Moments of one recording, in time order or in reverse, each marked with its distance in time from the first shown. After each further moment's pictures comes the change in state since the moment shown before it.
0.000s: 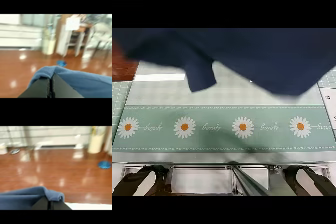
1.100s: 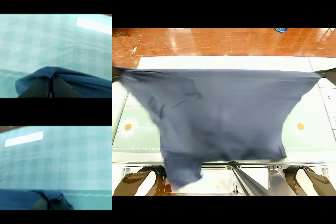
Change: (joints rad) left arm -0.003 0.032 -0.808 0.286 0.045 -0.167; right arm 0.005 0.071 -0.890 0.143 -0.035 -0.093
